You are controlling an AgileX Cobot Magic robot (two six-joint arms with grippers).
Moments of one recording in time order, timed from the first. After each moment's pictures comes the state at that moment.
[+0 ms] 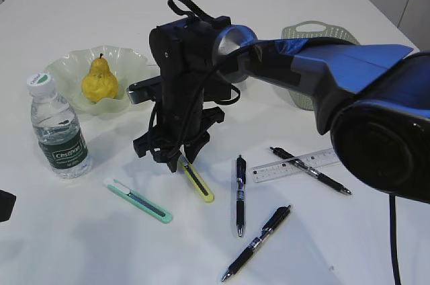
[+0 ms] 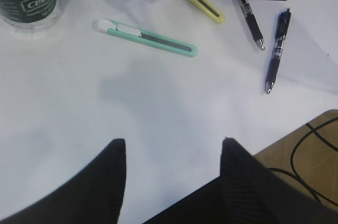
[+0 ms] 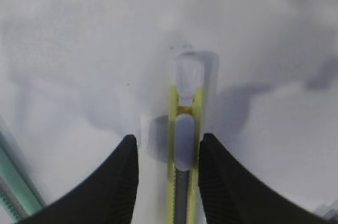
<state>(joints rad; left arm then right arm) -0.26 0.86 -0.60 -0.44 0.79 0.21 0.64 2.49 -2.18 0.05 1.22 0.09</state>
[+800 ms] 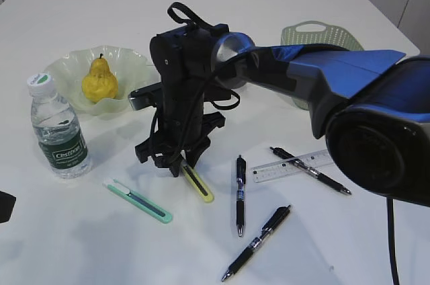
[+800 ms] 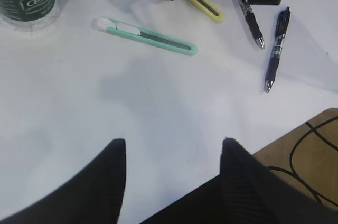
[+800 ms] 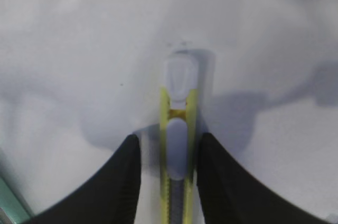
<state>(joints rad) -0.26 0.86 -0.60 -0.44 0.79 0.21 0.64 2.52 -2.18 0.05 1.22 0.09</state>
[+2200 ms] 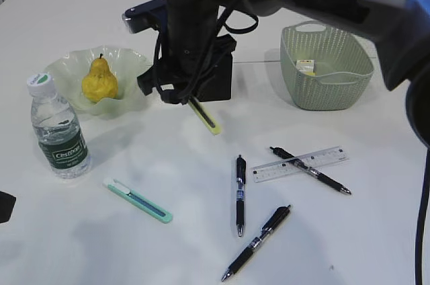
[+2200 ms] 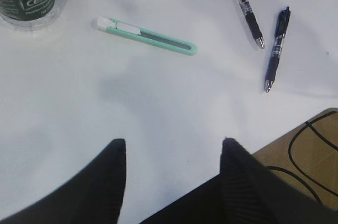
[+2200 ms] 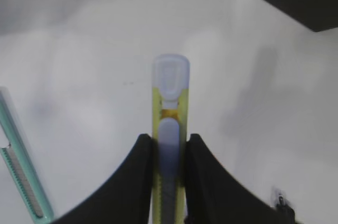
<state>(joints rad) -0.26 0.86 -0.60 -0.44 0.79 0.21 0.64 2.29 -2.19 -0.13 1.23 0.08</state>
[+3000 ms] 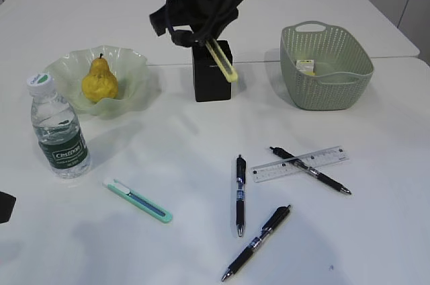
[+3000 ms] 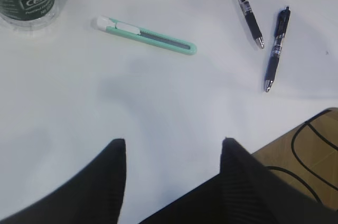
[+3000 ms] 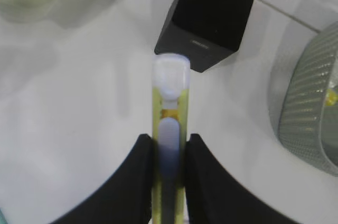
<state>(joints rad) -0.26 0.86 -0.60 -0.44 0.79 0.21 0.64 2.18 -2.21 -0.30 1.25 0.21</state>
